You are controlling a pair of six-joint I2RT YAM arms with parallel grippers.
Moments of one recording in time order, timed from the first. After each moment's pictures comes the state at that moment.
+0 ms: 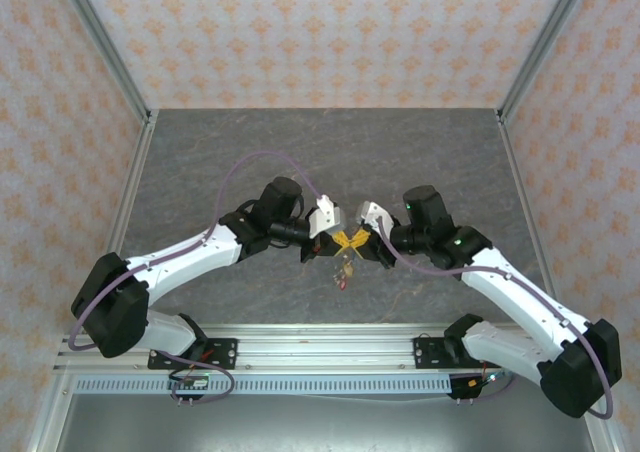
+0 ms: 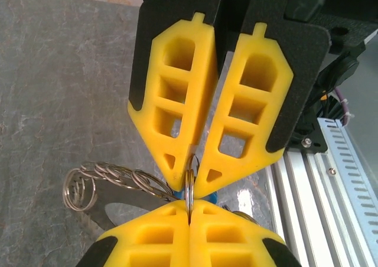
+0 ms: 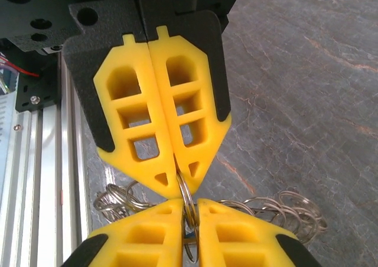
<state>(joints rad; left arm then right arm) -0.69 1.39 0.90 -0.12 0.74 0.29 0.56 1.00 0.76 -0.47 -0.63 -0.37</state>
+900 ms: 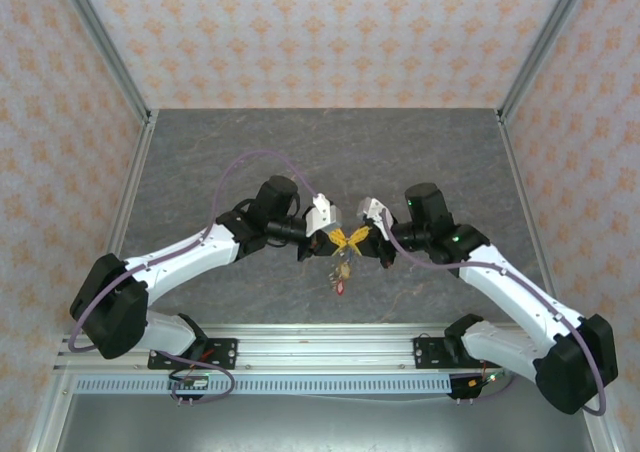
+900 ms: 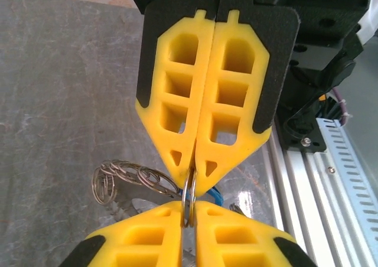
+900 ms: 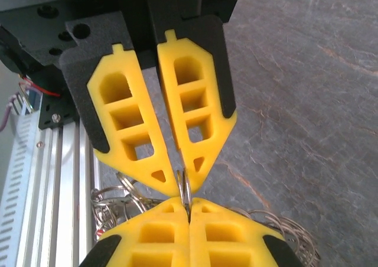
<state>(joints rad) -0.67 1.38 0.89 -0.14 0.75 0.32 0.53 1.04 0.77 -0.44 -0.72 -0.35</state>
